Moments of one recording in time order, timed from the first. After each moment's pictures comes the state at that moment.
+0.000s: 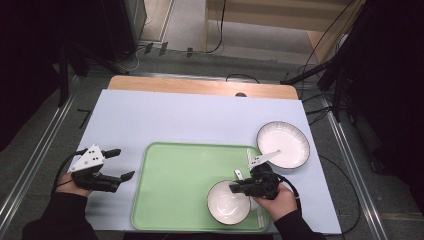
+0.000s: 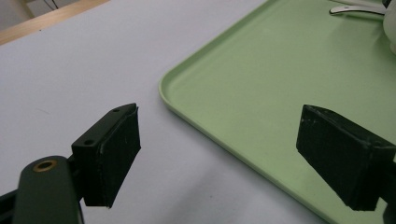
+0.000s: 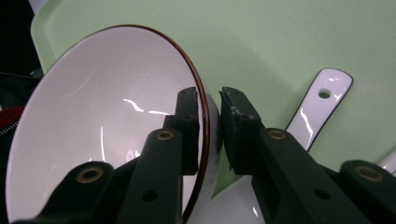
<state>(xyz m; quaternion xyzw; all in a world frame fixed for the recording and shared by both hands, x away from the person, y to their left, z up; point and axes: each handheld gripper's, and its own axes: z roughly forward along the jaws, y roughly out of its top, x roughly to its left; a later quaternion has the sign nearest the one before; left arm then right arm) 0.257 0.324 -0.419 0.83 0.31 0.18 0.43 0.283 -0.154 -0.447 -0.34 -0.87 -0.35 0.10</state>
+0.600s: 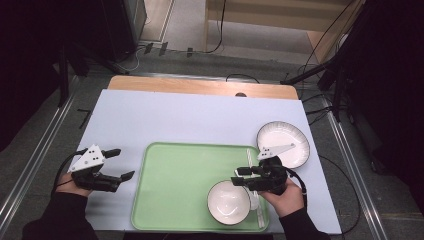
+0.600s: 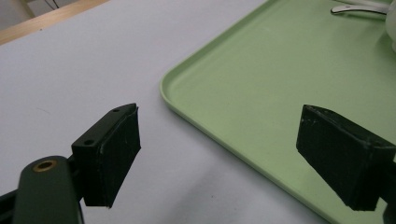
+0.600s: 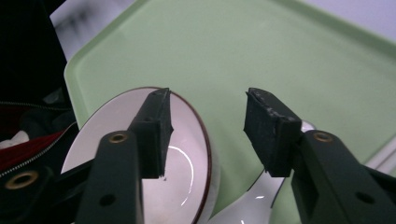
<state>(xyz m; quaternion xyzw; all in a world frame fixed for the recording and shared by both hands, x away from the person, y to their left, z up) 0.257 0.324 -0.420 0.83 0.31 0.18 0.43 0.287 -0.168 -0.415 -0.33 -0.84 -0.42 0.07</state>
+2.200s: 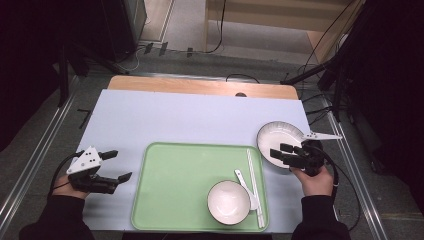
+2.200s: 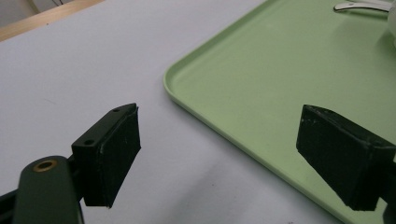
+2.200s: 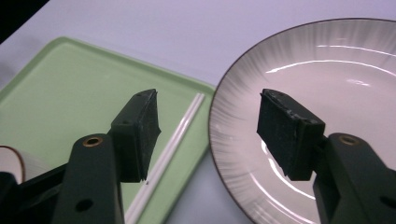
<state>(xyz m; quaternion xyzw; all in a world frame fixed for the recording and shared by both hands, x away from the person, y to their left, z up) 0.251 0.329 -0.420 0.83 0.32 0.19 0.42 0.329 -0.270 -0.421 -0.49 -0.76 -0.44 -0.05</state>
